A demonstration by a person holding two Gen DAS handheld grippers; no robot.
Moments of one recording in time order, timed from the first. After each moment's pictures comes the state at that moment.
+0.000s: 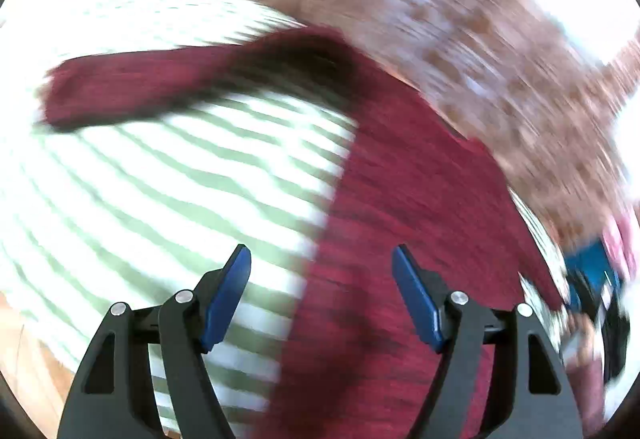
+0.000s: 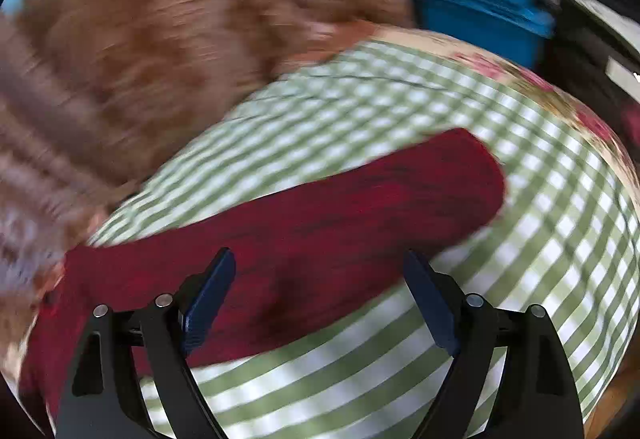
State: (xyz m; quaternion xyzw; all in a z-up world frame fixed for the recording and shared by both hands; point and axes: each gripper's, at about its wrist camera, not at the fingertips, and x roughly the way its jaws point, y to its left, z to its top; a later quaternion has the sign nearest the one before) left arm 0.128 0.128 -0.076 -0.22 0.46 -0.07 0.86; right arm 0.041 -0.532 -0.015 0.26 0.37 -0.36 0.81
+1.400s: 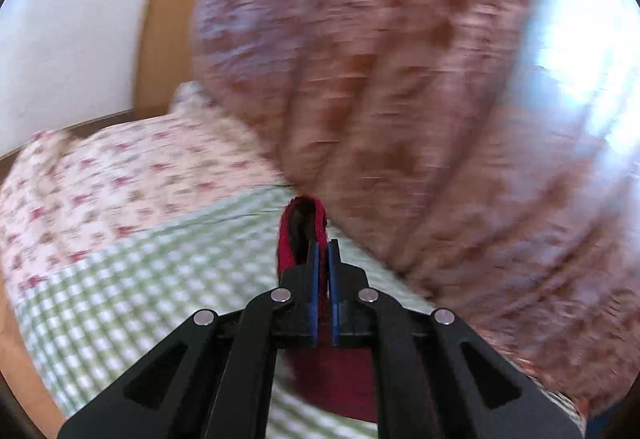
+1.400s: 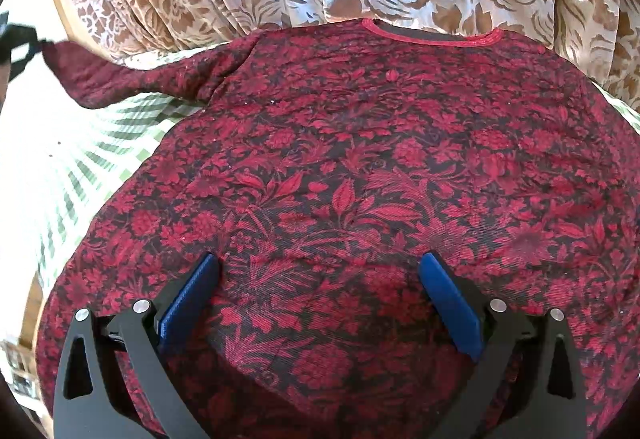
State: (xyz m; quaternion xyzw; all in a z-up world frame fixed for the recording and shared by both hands) left arm 0.305 0.269 0.101 -0.23 0.28 0.07 0.93; right arm 0.172 -0.152 -0.099 0.07 0.49 0.07 0.87
